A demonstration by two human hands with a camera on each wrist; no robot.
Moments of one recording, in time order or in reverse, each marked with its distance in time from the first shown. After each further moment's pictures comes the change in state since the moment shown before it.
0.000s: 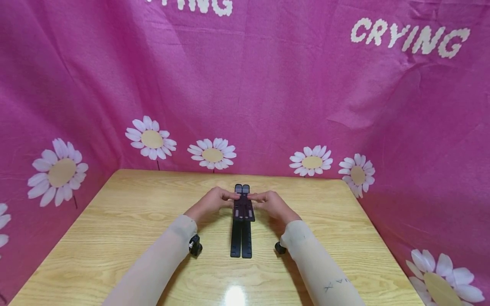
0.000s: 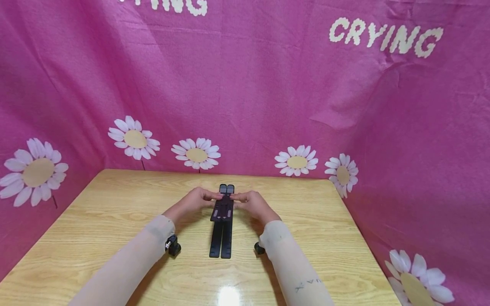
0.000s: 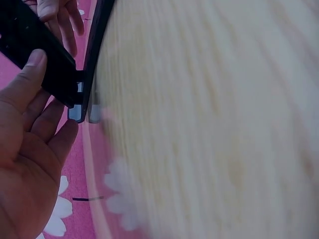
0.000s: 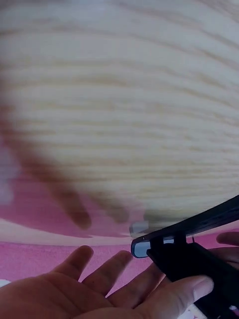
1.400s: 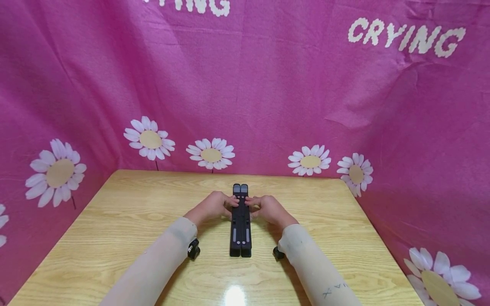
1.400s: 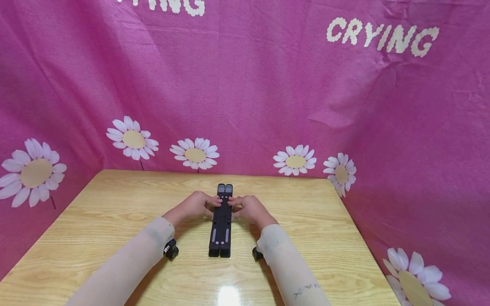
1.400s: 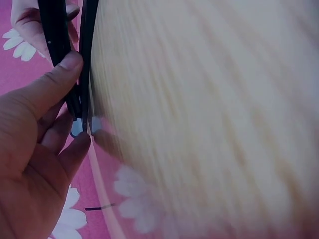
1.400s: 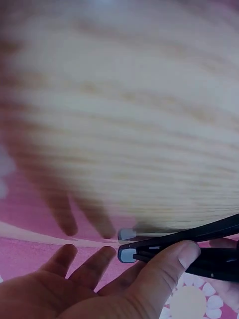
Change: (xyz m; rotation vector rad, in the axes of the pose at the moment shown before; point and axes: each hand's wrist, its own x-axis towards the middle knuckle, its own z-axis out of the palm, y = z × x) left_hand -0.001 0.004 0.010 0.217 -0.062 0.023; right_hand -0.003 0.002 0.013 -0.171 -0.034 -0.015
